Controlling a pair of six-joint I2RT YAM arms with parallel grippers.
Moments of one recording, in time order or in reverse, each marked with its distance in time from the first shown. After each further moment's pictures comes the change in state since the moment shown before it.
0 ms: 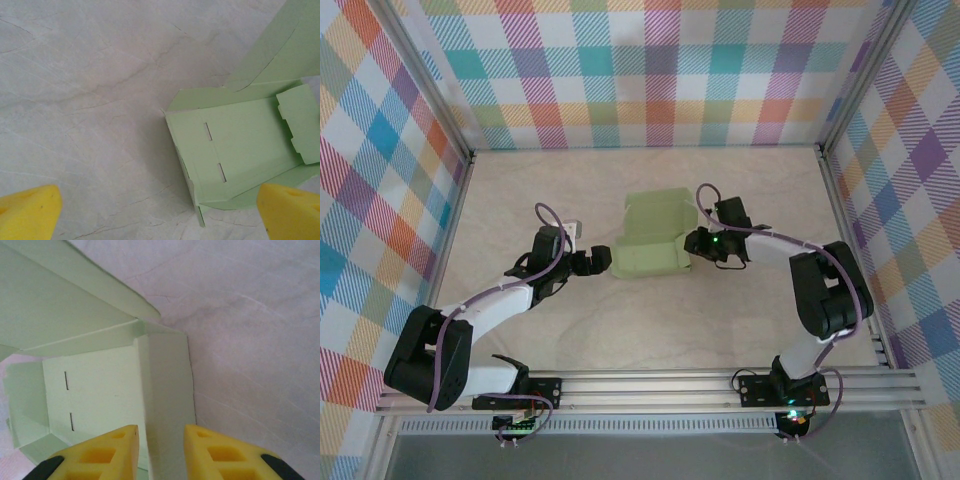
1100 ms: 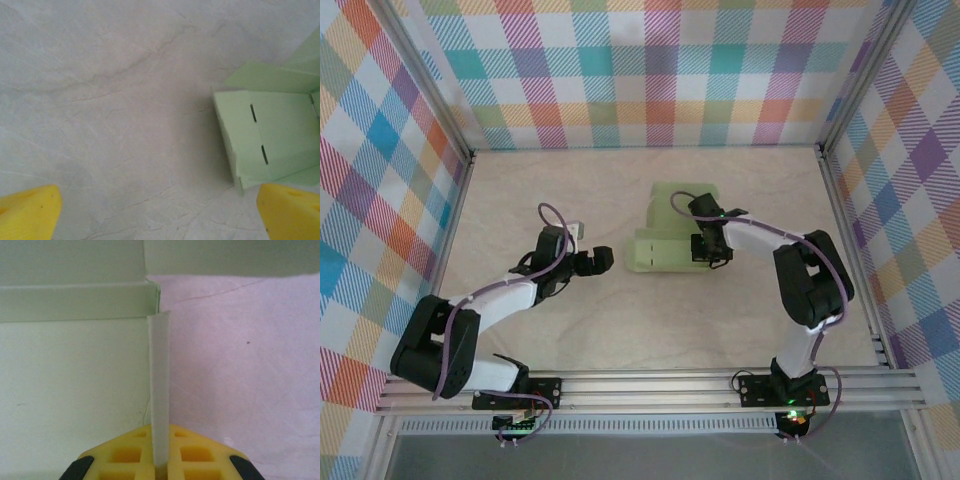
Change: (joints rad) left arm 0.000 0.082 0.008 0.039 0.019 -0.047; right arm 0.138 0.118 0.245 -0.462 0.542 -0.147
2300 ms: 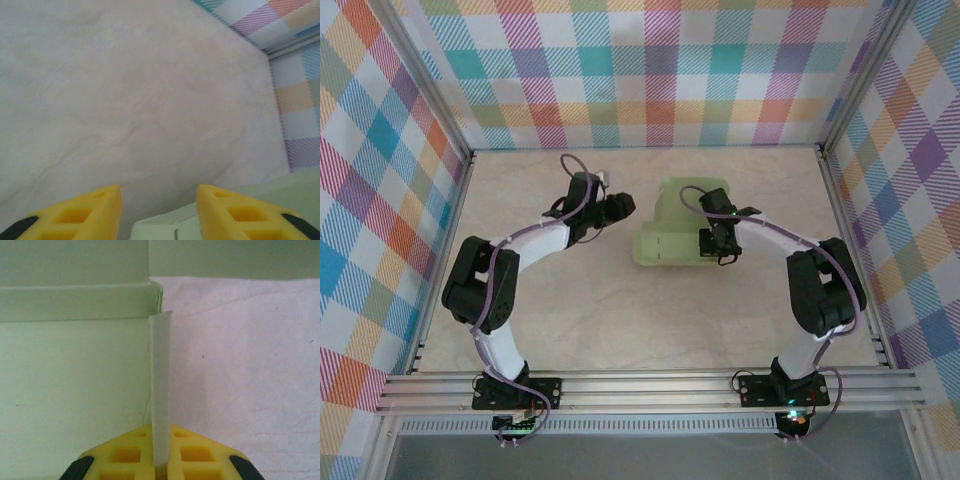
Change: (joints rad) left arm -0.047 0.425 0.611 -0.058 0.099 -0.286; right arm -0.061 -0.100 -0.044 0.044 -0.037 -0.049
